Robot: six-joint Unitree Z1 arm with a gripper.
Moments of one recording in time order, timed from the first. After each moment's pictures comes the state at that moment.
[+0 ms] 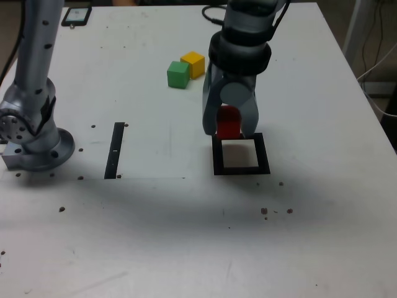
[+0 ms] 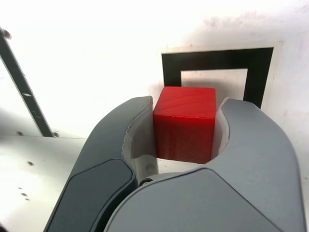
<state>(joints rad) -0.07 2.02 -1.56 1.29 0.03 -0.04</state>
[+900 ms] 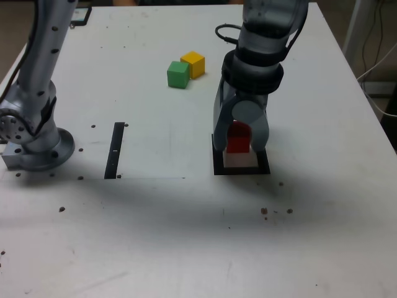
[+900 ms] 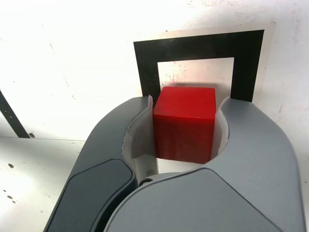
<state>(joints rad) -0.09 2.10 -1.62 1.27 0.02 -0.02</state>
